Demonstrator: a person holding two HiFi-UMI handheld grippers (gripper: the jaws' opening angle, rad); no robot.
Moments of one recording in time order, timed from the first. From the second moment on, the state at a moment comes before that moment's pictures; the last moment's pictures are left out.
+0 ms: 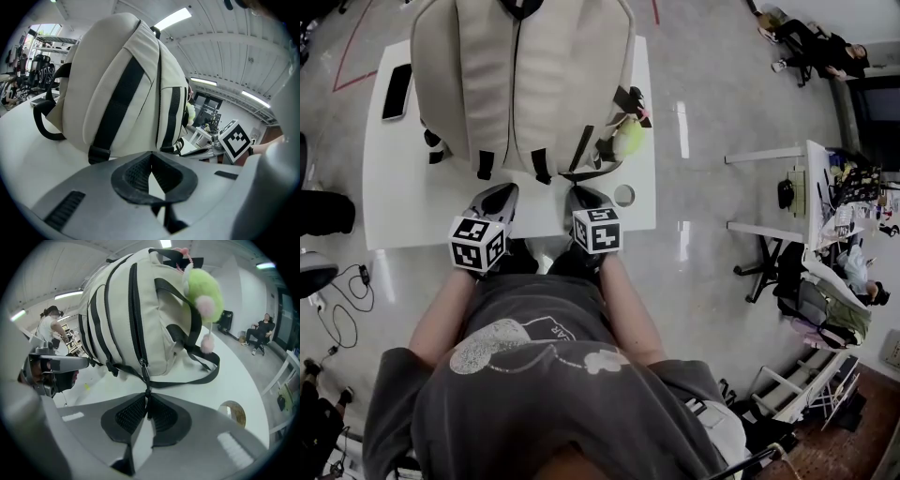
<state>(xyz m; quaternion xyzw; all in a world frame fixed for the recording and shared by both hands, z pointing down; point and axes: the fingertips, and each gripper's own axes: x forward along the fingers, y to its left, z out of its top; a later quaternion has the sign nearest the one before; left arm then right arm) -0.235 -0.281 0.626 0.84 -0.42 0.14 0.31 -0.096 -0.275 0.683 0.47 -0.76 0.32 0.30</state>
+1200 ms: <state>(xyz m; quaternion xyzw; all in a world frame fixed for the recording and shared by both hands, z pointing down) -0.194 -0.257 0.581 0.80 -0.51 0.11 0.28 -0.057 -0.273 0.614 0.39 -0.85 0.29 0.21</state>
